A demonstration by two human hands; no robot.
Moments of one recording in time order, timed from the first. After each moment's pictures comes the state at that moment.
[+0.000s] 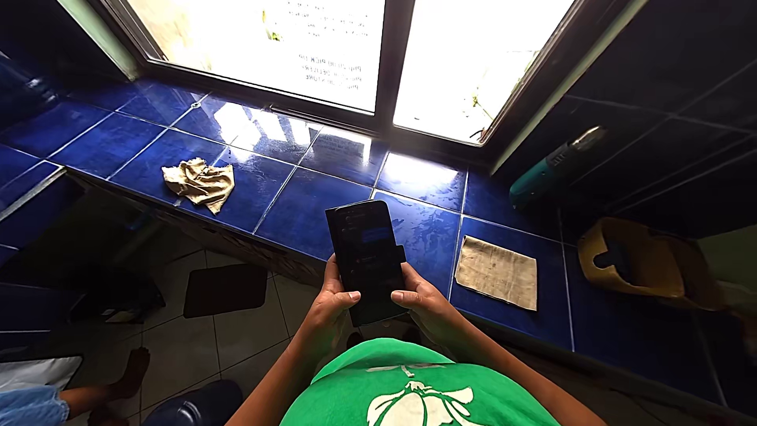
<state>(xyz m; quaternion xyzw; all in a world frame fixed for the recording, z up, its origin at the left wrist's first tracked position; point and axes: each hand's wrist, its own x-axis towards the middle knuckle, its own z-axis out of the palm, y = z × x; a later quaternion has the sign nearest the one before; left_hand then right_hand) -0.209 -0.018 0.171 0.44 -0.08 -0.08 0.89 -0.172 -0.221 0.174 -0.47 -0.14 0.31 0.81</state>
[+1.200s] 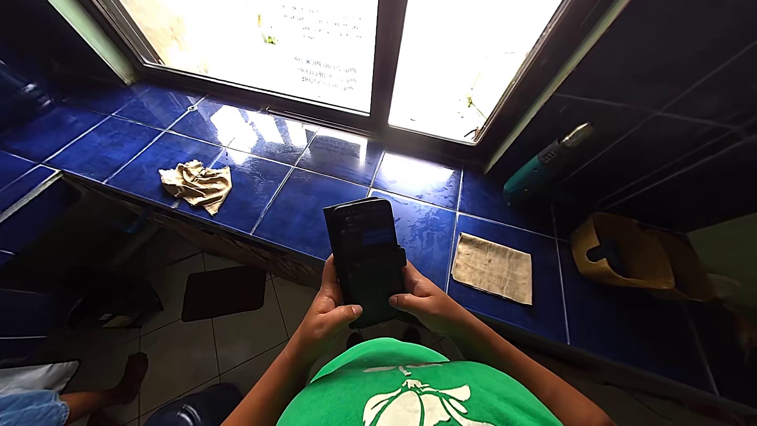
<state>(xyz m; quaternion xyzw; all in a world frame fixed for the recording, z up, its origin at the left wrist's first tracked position) -0.220 -0.015 0.170 0.46 -0.18 -0.08 0.86 -0.172 -0.228 0.178 -0.48 -0.24 0.31 0.79</state>
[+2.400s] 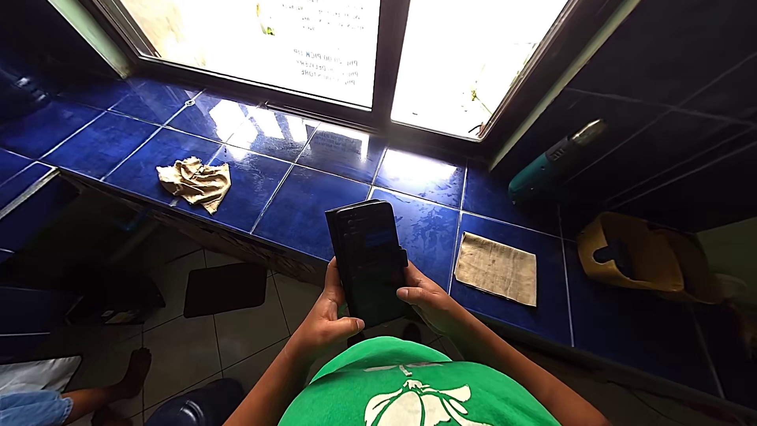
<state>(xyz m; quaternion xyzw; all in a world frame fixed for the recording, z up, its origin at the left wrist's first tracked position) -0.214 -0.010 0.166 0.51 -0.19 -0.10 0.83 -0.161 -0.228 0.163 -0.46 -0.22 0.30 0.81</state>
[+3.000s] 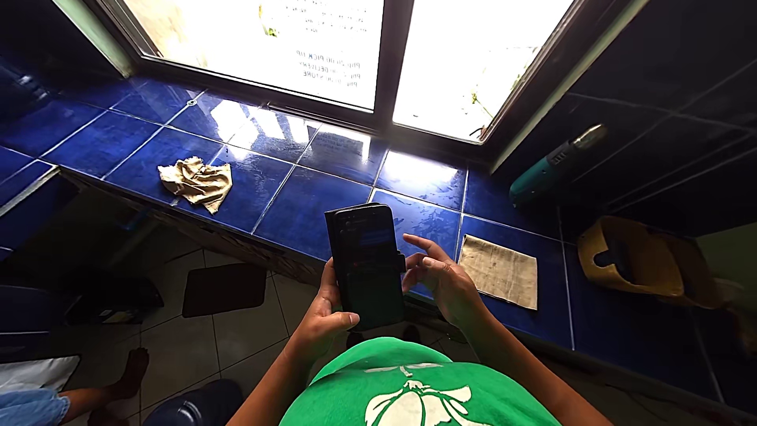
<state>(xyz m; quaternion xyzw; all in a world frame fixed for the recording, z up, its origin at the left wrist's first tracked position) -0.213 -0.005 0.159 0.45 -0.16 -0.09 0.87 -0.143 -0.248 0.164 -0.56 -0.16 0.18 0.79</state>
